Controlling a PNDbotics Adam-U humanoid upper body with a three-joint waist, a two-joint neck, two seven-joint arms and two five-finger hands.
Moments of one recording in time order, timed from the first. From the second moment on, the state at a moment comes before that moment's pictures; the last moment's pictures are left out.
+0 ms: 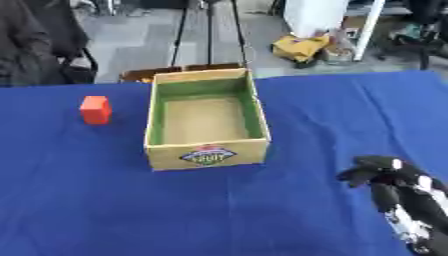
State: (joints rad) left arm -0.22 0.74 0.16 -1.82 0.20 -0.19 0.06; right arm -0.13 -0.54 0.09 -1.90 -0.36 -0.36 0.25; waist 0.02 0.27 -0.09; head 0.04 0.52
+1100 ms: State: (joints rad) left arm -0.76 0.95 0.02 -1.35 -0.15 -0.27 -0.05; right arm -0.14 -0.54 0.11 -1.89 -0.36 -0.35 0.27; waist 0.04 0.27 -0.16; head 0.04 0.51
